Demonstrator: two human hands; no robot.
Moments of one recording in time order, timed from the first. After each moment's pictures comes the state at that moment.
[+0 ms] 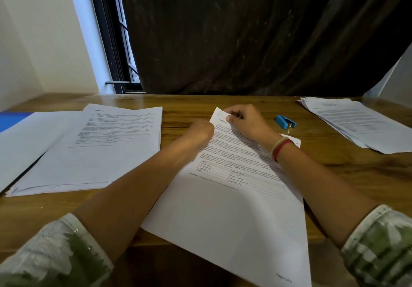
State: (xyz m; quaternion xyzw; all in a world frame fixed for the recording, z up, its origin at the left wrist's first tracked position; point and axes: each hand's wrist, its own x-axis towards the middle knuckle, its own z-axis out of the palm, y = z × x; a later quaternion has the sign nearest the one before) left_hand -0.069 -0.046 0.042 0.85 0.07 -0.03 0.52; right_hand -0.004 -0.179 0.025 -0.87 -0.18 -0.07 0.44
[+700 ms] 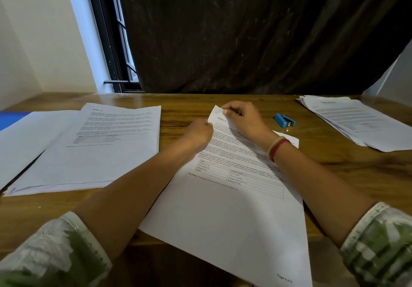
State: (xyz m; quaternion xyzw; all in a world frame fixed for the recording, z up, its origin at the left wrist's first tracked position) left_hand -0.048 -0.041 0.018 0.84 0.04 -0.01 0.53; right_hand -0.004 -0.174 0.023 -0.84 -0.20 -0.11 0.49
